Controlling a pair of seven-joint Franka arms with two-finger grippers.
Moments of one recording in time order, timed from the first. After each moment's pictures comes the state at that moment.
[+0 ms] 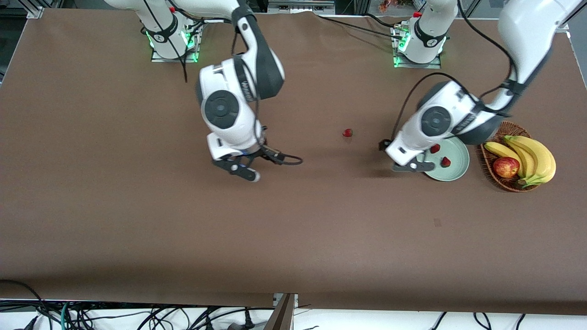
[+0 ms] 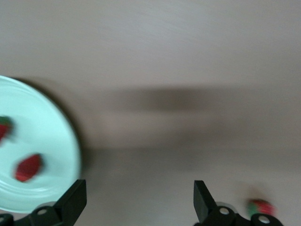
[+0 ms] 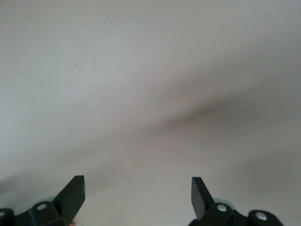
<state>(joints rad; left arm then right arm) 0.59 0.58 -1.04 -2.07 0.56 2.07 -0.78 1.18 0.77 -0.91 -1.29 0.71 1.72 0.68</state>
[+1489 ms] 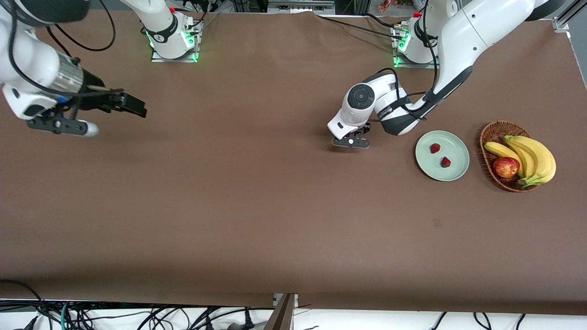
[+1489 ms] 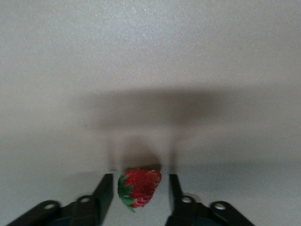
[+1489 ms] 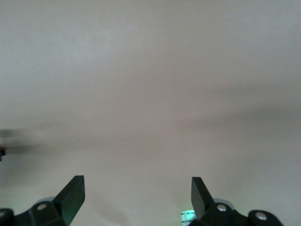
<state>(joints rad) 0.27 0.69 -0.92 -2.15 0.66 2.29 -1.02 0.14 0.07 0.03 -1.55 0.10 1.49 0.32</state>
